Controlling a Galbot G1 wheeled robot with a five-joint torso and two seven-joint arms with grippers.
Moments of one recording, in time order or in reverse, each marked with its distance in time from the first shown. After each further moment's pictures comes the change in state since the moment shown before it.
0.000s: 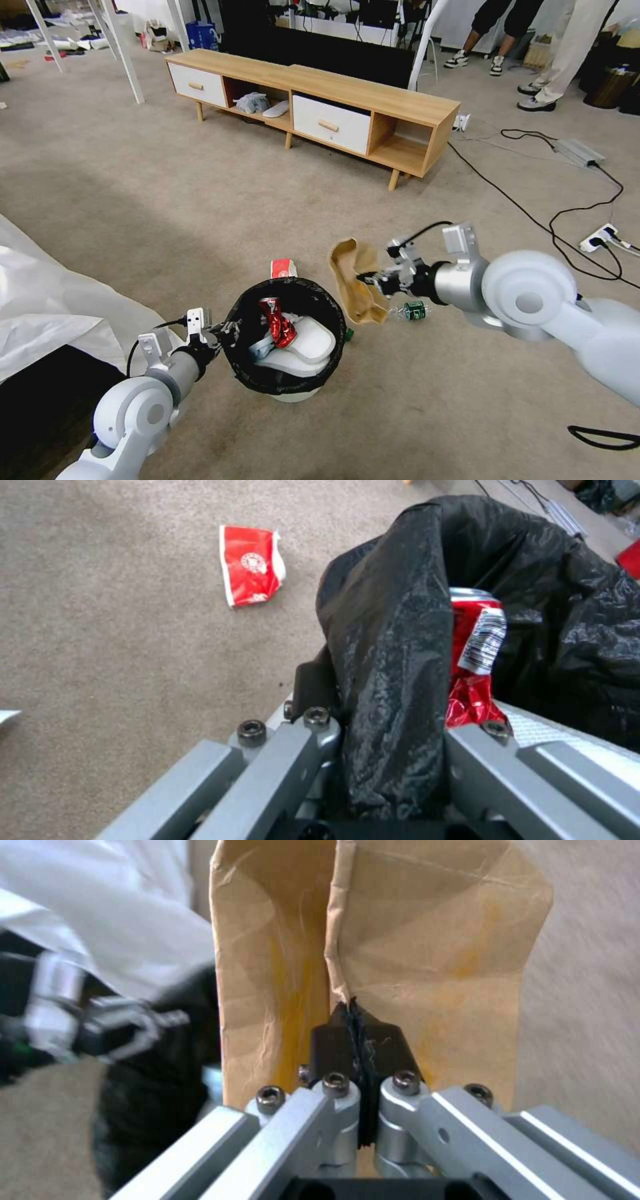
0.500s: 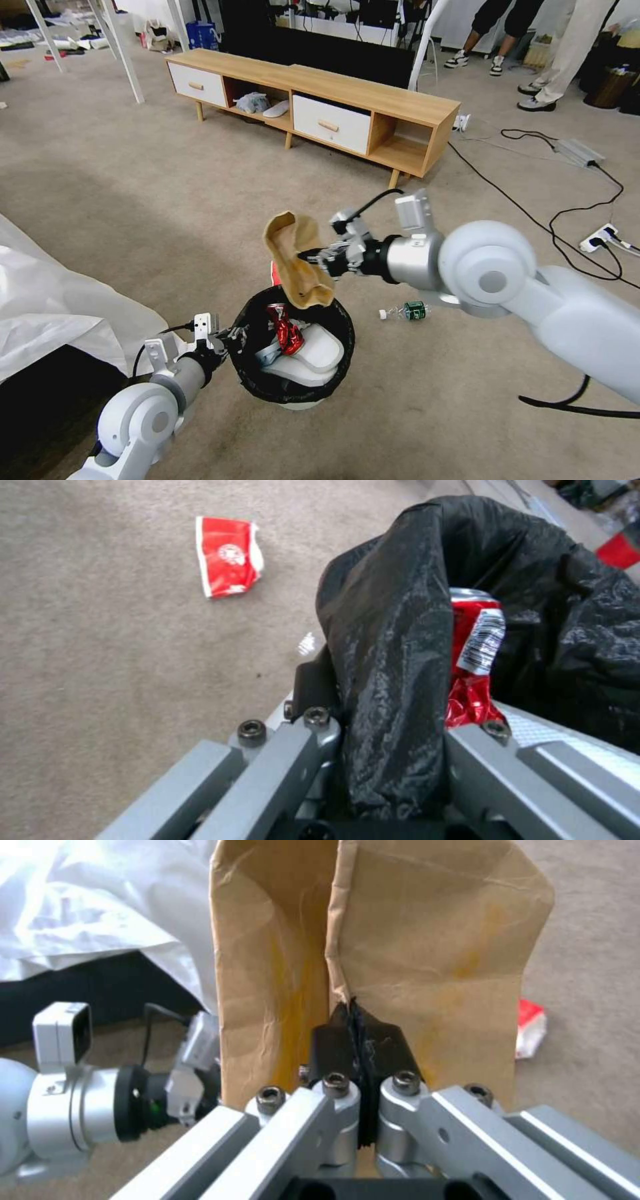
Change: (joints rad) left arm 0.025 -0.018 0.008 -0.037 0.006 0.012 0.017; right arm 0.170 0.196 -0.137 -0.021 0.002 0.000 -0.004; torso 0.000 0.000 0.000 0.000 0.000
